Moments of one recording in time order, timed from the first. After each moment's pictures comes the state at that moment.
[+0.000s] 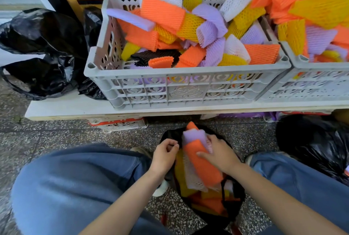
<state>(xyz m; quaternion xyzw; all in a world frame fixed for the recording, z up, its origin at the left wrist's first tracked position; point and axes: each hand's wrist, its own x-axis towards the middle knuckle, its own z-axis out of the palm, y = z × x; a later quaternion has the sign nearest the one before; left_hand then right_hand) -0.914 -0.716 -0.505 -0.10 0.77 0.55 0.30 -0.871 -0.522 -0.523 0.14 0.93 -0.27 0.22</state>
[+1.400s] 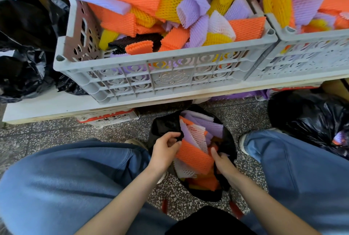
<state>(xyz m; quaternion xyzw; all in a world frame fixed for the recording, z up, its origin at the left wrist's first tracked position) -0.897 -0.703 -0.503 0.00 0.80 0.52 0.30 -0.799 -0.532 -0.564 0.45 0.66 -0.56 0.21</state>
